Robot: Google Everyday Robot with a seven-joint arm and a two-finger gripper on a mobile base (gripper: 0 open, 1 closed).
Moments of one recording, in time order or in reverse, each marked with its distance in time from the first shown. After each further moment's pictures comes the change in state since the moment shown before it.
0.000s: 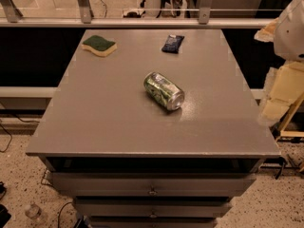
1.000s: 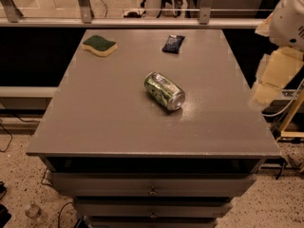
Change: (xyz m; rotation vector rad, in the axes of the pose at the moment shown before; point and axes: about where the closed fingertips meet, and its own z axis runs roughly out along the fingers) arm -0.004 -0.024 0.002 -0.011 -0.009 0.099
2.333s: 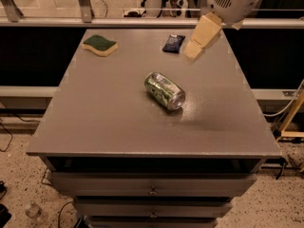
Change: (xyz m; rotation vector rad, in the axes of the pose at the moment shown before) arm -0.080 -0.074 0.050 -0.029 0.085 0.478
